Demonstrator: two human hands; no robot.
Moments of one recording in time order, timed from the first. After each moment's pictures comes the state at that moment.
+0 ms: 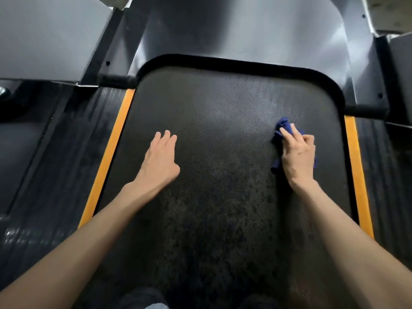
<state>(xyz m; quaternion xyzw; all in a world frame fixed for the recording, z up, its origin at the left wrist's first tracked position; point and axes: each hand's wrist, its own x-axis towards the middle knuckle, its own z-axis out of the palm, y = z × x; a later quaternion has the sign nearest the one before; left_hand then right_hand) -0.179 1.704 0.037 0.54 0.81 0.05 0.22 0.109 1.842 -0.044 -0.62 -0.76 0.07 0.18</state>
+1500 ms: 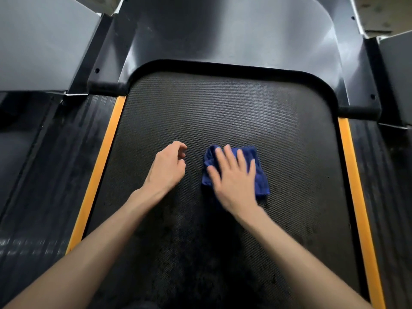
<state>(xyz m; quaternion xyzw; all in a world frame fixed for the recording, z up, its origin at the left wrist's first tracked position) -0.165 1.722 0.020 0.53 0.78 0.21 0.26 0.004 1.746 -0.028 -0.55 -0.82 0.10 0.10</state>
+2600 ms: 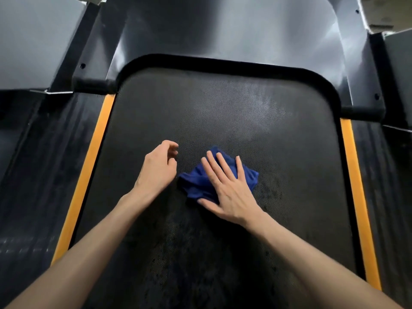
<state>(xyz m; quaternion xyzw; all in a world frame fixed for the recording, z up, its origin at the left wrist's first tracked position) -0.174 1.733 0.009 0.48 0.80 0.24 0.29 0.025 1.756 -0.050 -0.35 -0.93 0.09 0.04</state>
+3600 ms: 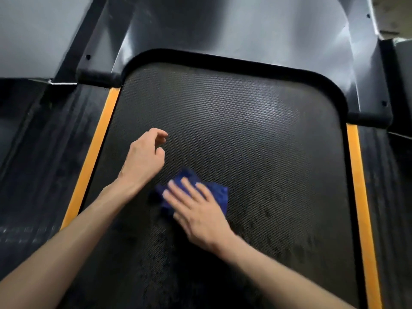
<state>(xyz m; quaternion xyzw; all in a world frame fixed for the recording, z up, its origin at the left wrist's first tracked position) -0.204 1.731 0.024 0.50 0.80 0.23 0.24 -0.022 1.694 -0.051 -0.27 -0.95 0.12 0.06</state>
